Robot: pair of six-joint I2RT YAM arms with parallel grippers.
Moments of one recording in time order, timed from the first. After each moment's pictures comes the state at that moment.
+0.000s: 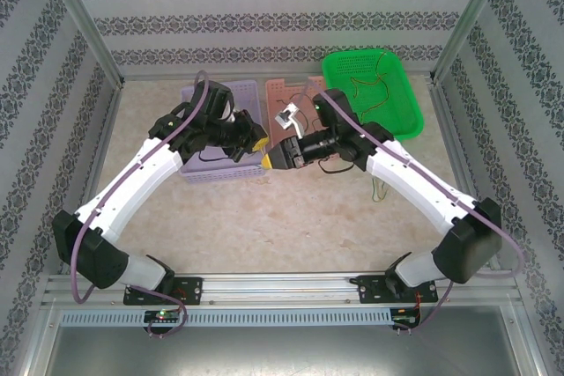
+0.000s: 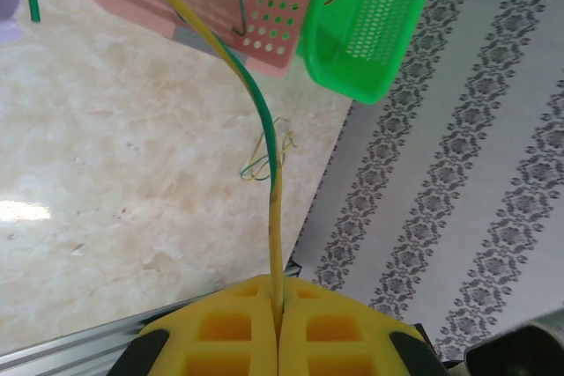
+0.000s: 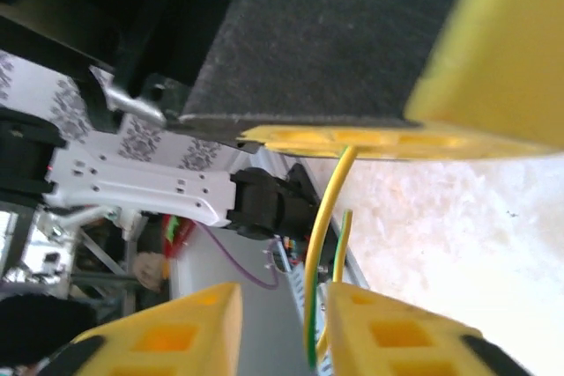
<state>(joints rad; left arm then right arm) -0.48 1.42 1.43 -0.73 0.47 -1.28 0.59 1.43 1.30 -0.53 -0.97 0.48</state>
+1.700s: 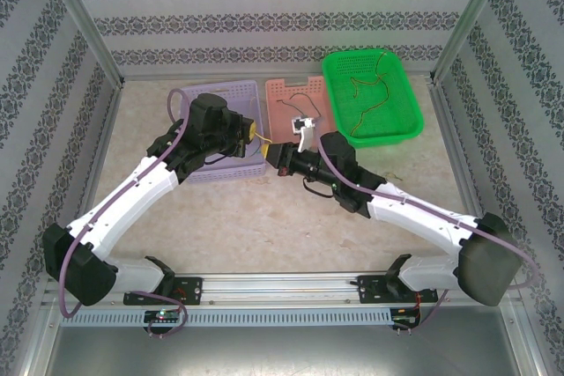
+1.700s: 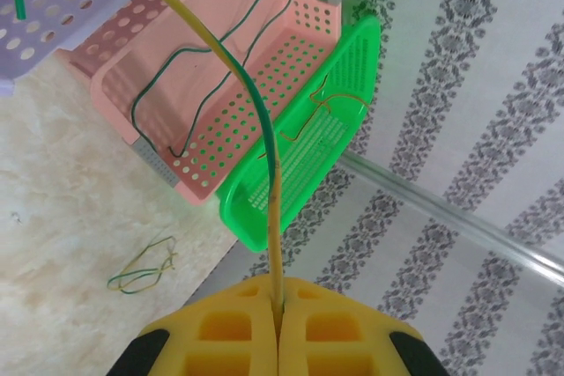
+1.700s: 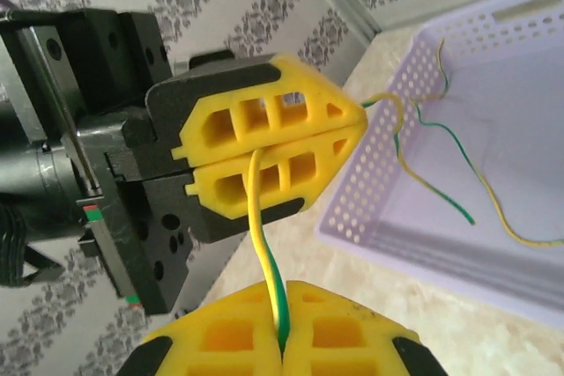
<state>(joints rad) -0.52 1.32 1.25 -0.48 0.10 -1.79 0.78 1.26 0.87 0.21 -0.29 0.74</state>
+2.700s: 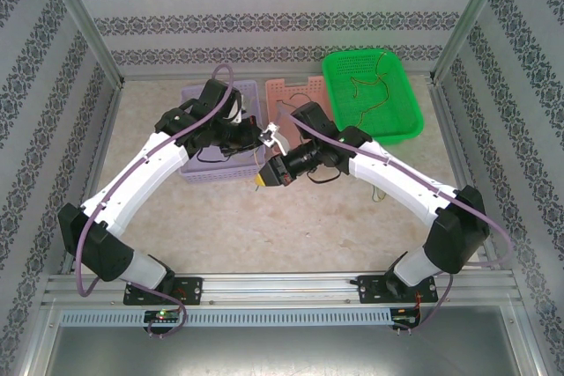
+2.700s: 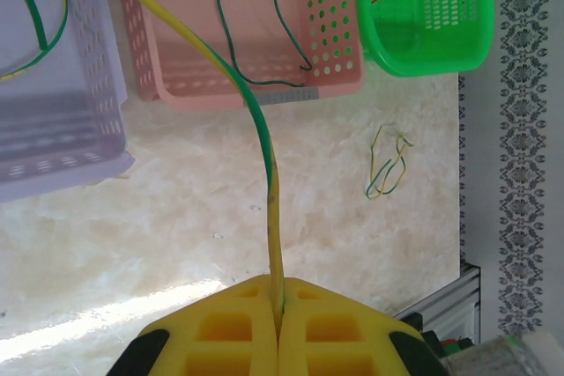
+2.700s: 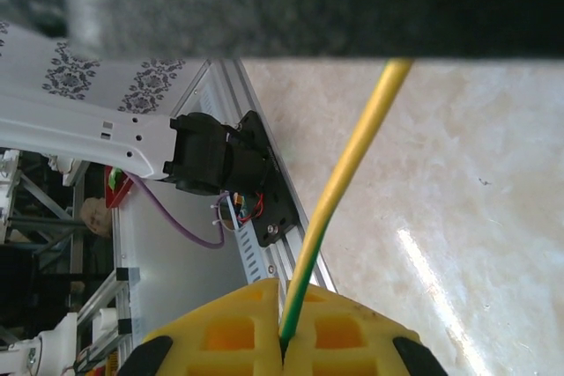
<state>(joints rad) -0.50 1.48 1.52 -0.89 0.30 -0.72 0.71 1.53 1.33 -0.67 -0.88 0.26</state>
